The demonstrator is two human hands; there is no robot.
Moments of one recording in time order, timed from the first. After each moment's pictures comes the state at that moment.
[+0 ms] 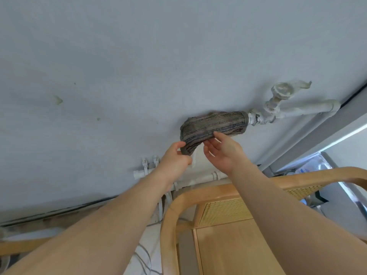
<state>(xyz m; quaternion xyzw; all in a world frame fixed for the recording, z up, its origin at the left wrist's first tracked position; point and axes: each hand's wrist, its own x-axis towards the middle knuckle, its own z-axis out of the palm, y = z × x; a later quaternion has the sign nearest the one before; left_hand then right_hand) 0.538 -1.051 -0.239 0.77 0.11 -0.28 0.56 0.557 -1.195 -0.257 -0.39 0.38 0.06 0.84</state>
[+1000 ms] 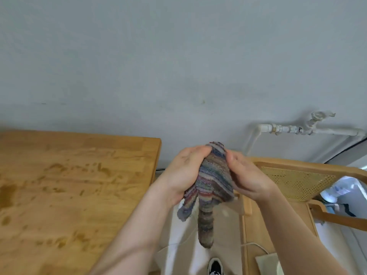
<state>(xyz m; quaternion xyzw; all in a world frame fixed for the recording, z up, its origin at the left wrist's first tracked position) 0.213 -0.813 0.067 0.67 0.07 -0.14 0.72 0.252 -0.971 0.010 -0.57 -0.13 0.30 0.76</state>
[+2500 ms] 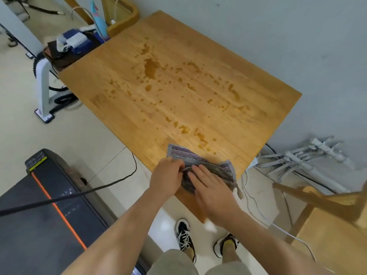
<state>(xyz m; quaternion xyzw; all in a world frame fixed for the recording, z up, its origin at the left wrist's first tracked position) -0.073 -0.552 -0.168 0.91 0.32 -0.09 0.24 0.005 -0.715 -0.173 -0.81 -0.55 0.16 0.10</state>
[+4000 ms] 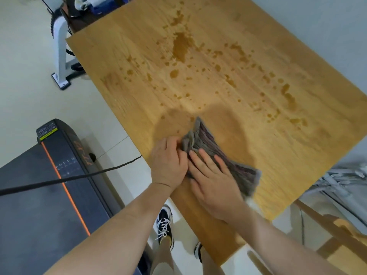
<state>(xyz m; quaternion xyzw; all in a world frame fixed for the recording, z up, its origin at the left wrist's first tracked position) -0.049 -0.483 -0.216 0.82 0.47 0.17 0.27 0.043 -0.613 -0.219 -0.76 -0.64 0.14 0.04</state>
